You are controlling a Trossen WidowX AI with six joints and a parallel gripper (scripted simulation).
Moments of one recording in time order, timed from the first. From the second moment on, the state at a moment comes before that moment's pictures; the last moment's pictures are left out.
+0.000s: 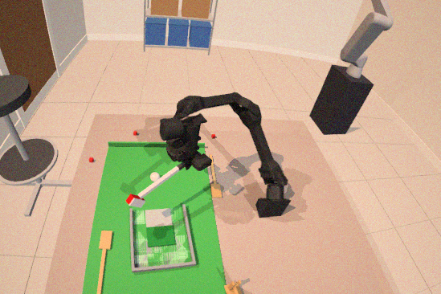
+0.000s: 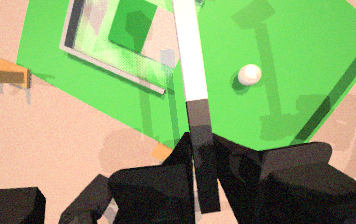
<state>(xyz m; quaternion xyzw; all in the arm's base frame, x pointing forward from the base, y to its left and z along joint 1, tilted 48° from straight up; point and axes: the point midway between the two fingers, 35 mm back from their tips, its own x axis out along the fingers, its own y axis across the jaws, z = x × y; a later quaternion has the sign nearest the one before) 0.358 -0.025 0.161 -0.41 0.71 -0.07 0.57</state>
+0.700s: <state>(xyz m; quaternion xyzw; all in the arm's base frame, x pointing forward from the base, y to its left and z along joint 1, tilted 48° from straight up) 0.277 -0.133 0.251 -0.29 0.67 -0.27 0.62</state>
